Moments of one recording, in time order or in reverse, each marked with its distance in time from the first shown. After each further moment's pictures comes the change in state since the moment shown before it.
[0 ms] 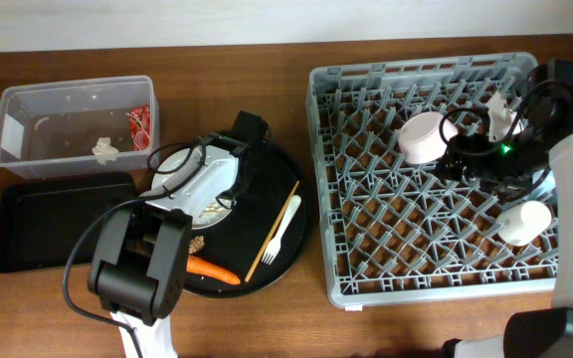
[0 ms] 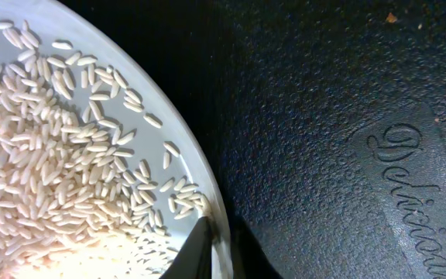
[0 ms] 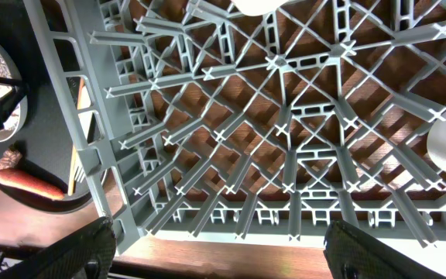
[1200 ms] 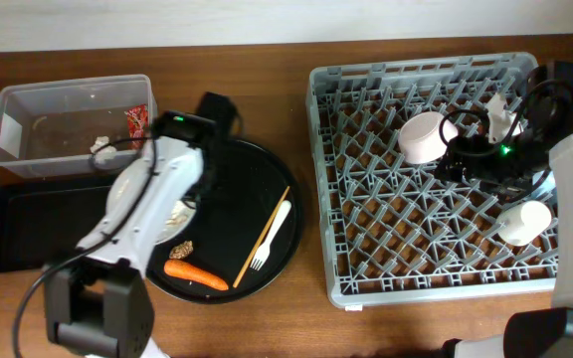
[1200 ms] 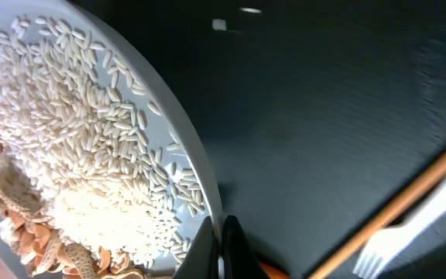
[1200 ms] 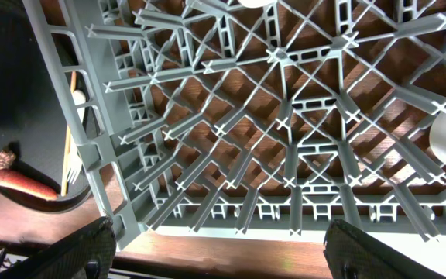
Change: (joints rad) left arm 0.106 -0.235 0.137 -0.477 -0.076 -0.049; right arm 0.000 0.000 0.000 -0.015 0.000 0.000
